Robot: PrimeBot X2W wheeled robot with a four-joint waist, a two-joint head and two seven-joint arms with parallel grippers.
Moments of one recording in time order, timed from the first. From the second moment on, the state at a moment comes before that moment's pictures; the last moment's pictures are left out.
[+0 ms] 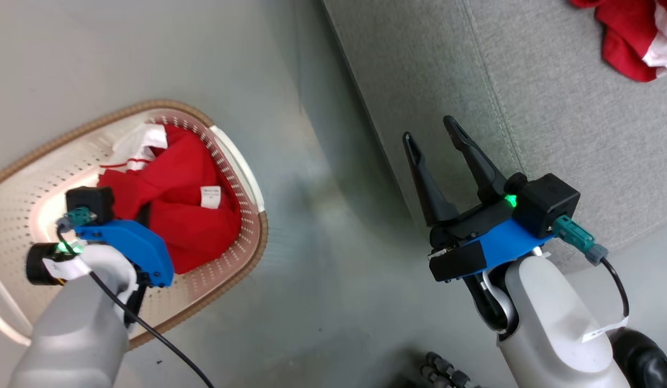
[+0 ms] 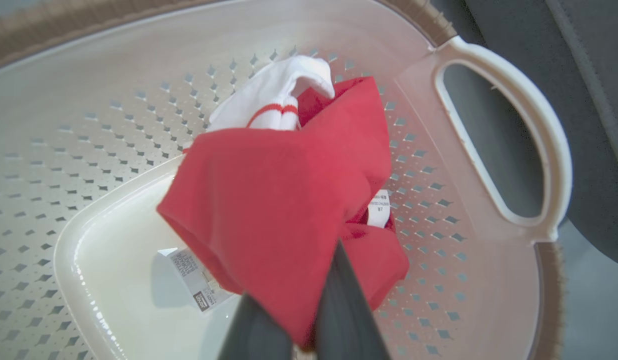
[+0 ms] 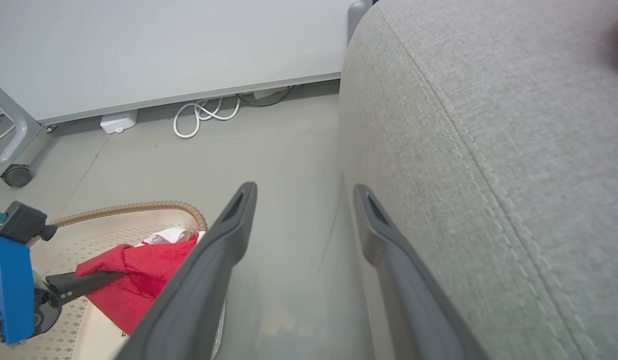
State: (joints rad) left arm -0.72 0.31 -0.60 1.07 -0.70 -0.13 -0.20; right arm -0.48 -0.05 0.29 0.28 0.26 0.13 -0.26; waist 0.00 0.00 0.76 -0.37
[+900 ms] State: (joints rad) left arm -0.55 0.14 -0.83 0.95 -0.84 -0.13 -0.26; right arm -0.27 -0.05 0.17 0.27 0.15 0.13 -0.17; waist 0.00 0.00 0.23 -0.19
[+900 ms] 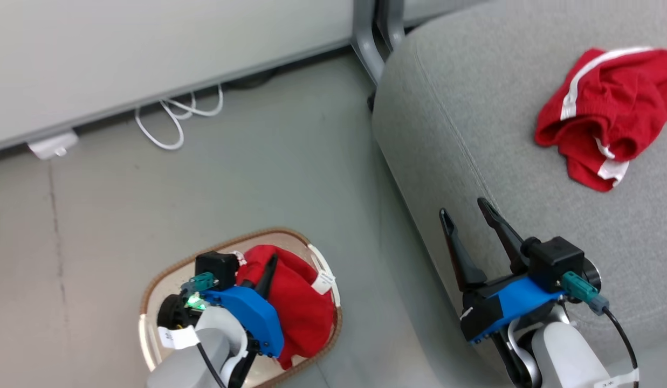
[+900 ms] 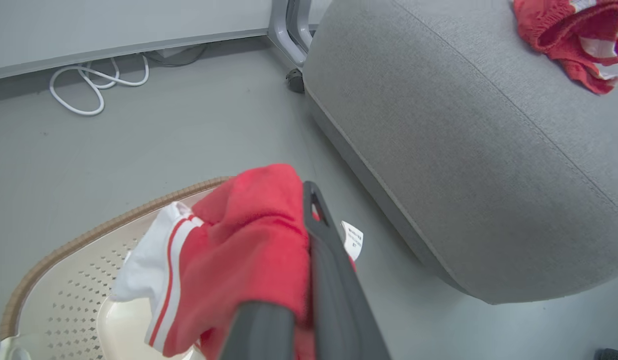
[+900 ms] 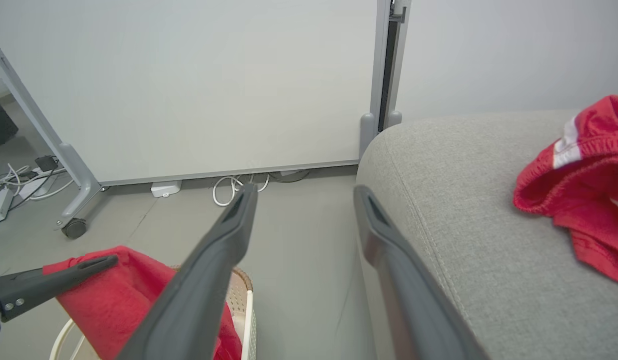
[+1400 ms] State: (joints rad) left arm -0.61 0.09 -0.96 0.89 -0.87 -0.13 -0.26; right arm -0.13 -0.05 0.15 0.20 0.14 0.13 -0.07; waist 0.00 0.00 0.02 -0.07
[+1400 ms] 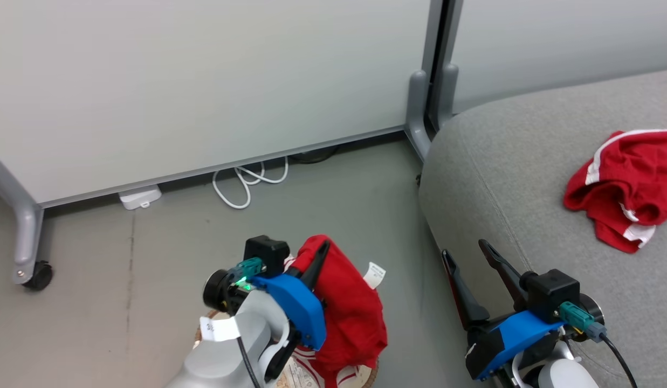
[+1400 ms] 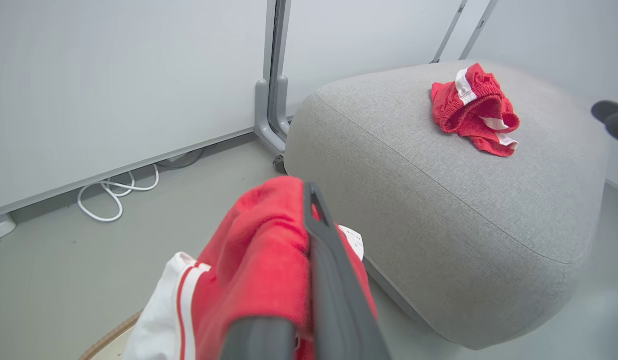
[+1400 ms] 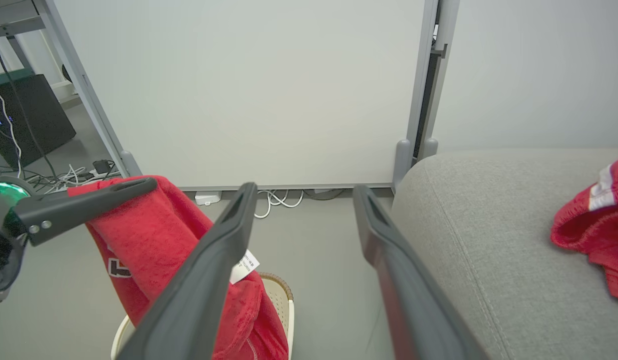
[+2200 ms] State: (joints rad) left arm -0.88 0.05 -1.12 0.82 -0.99 -0.13 -0.20; right arm -0.11 -0.05 0.17 0.16 0.15 0.13 -0.04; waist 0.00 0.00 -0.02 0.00
